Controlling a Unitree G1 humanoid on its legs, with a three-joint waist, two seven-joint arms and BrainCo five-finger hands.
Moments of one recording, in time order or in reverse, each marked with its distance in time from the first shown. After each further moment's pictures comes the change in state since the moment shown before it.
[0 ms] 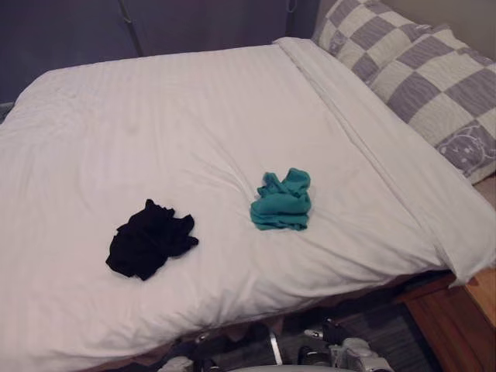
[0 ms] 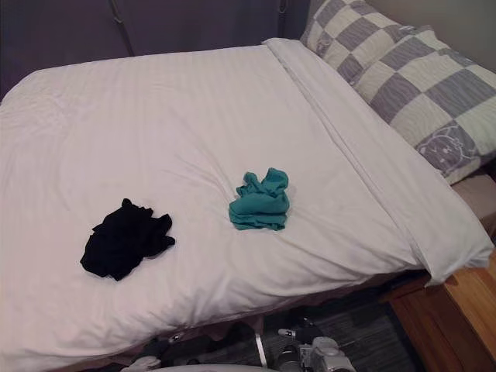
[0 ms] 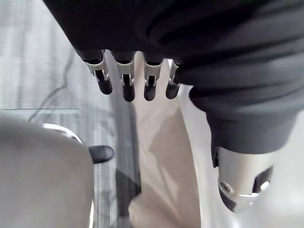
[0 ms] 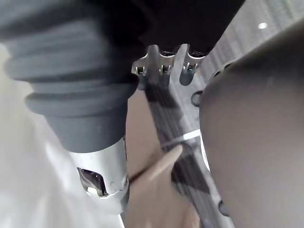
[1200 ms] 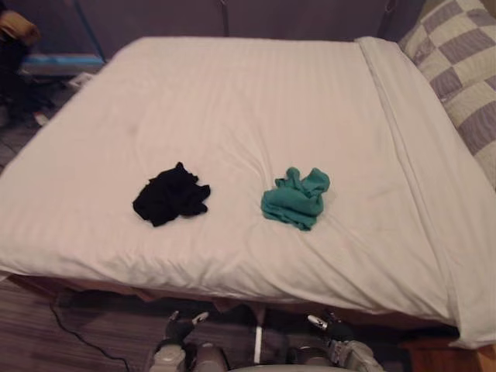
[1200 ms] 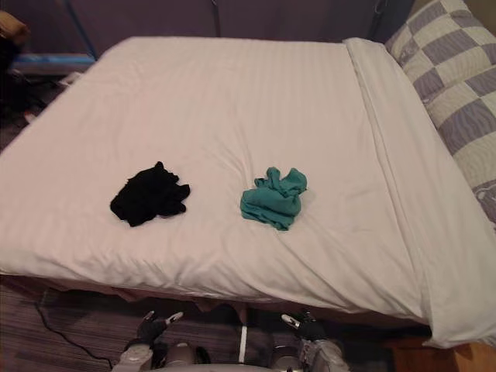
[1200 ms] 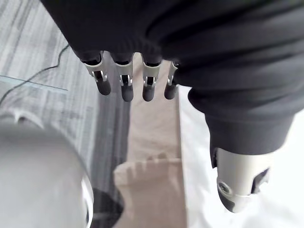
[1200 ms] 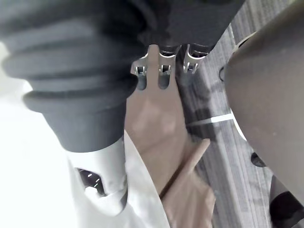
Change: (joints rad) left arm 0.009 -0.023 -0.139 -0.145 0.261 -0.284 -0.184; right arm 0.059 0.019 0.058 -0.109 0.158 -0.127 0.154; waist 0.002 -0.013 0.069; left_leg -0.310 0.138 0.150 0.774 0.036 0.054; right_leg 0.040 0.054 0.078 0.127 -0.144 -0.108
